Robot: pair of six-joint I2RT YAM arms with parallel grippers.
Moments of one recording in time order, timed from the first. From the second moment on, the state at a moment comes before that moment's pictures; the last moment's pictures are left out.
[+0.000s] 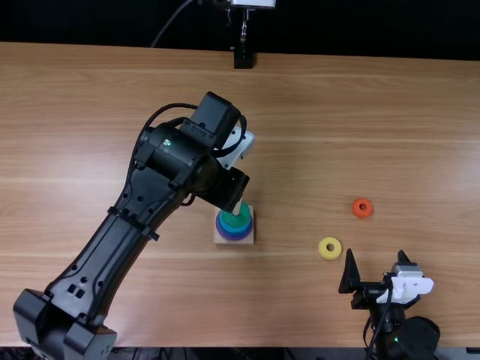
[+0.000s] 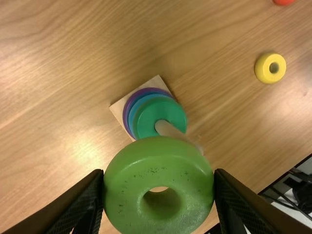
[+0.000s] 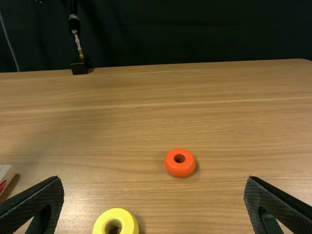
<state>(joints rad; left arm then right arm) -0.53 1.86 1.92 -1.29 0.19 -0.06 -0.04 0.01 0.08 -0.26 -0.04 0.00</state>
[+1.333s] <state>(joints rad) -0.58 1.92 1.97 -1.30 0.19 -0.07 -0.04 0.01 0.08 -0.26 -0.04 0.01</state>
